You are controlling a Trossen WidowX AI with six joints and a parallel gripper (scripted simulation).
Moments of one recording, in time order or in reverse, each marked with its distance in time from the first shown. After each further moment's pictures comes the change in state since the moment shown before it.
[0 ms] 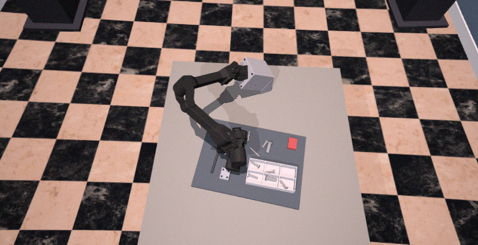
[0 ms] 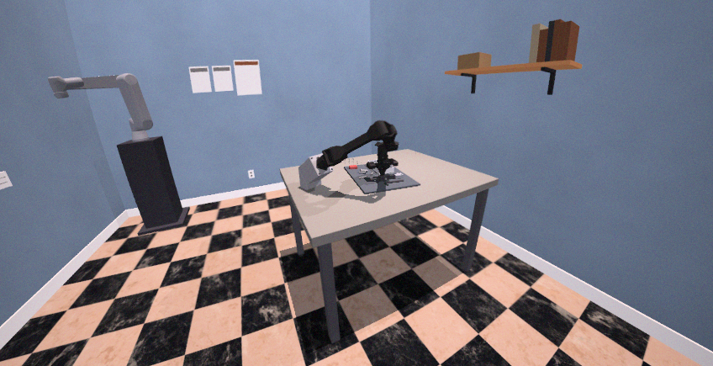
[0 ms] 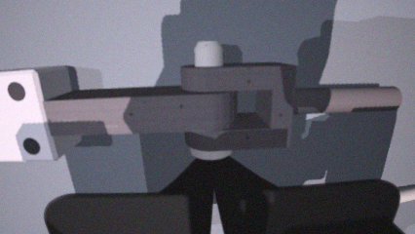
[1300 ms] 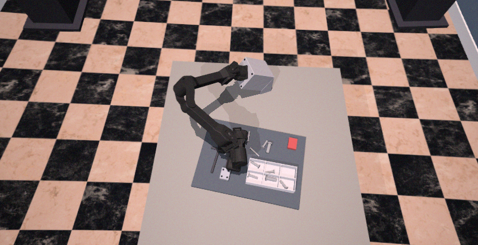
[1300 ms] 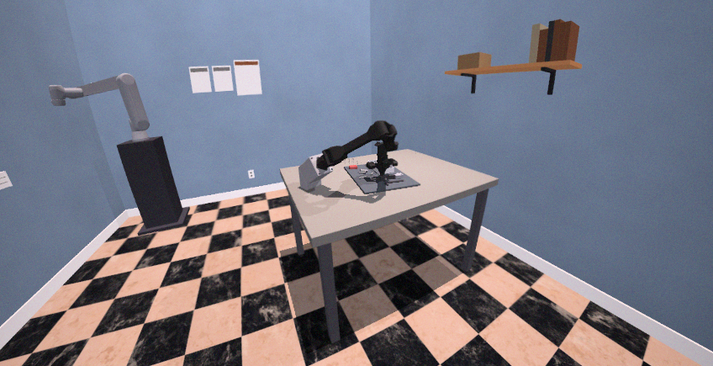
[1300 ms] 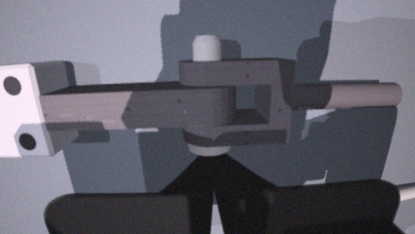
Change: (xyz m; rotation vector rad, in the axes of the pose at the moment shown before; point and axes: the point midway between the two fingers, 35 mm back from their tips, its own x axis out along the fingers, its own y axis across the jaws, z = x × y) arm 0.000 -0.001 -0.002 -0.003 0.000 -0.002
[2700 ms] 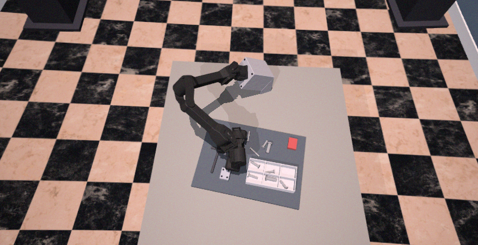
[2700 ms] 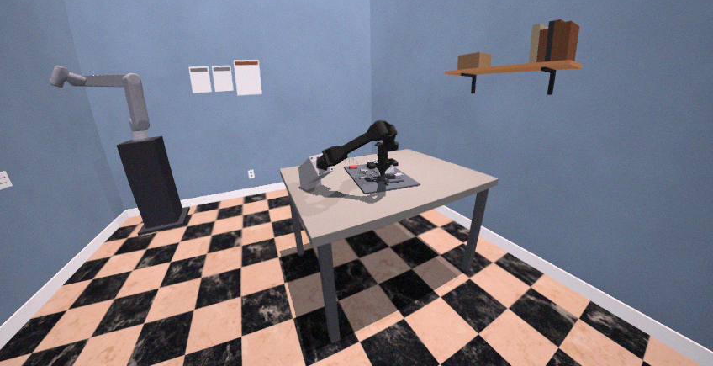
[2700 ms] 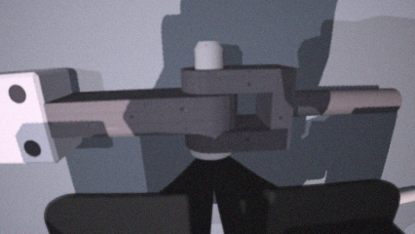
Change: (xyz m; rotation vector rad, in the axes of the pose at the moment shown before) arm -0.001 0.001 0.003 0.003 0.000 0.002
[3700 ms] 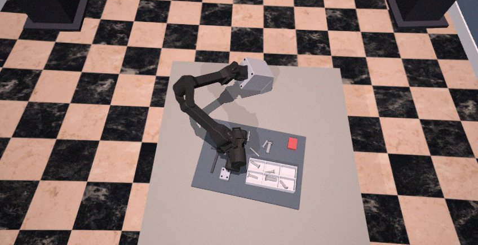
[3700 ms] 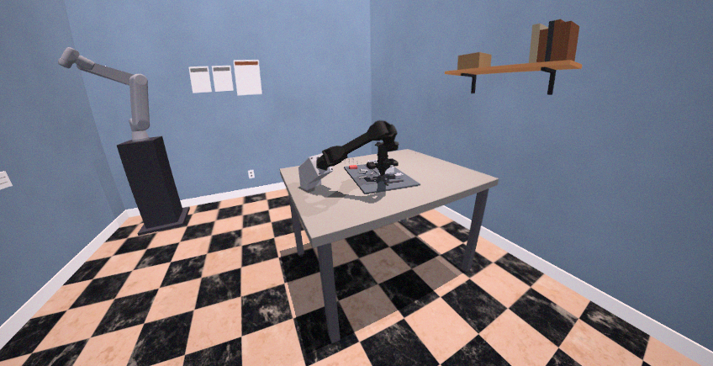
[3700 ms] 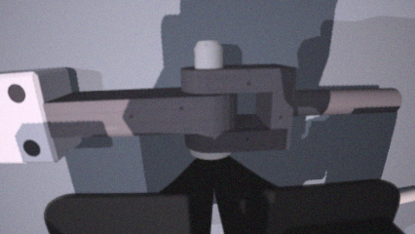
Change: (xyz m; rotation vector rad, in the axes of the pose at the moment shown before) arm 0.000 0.000 0.000 -0.001 0.000 0.000
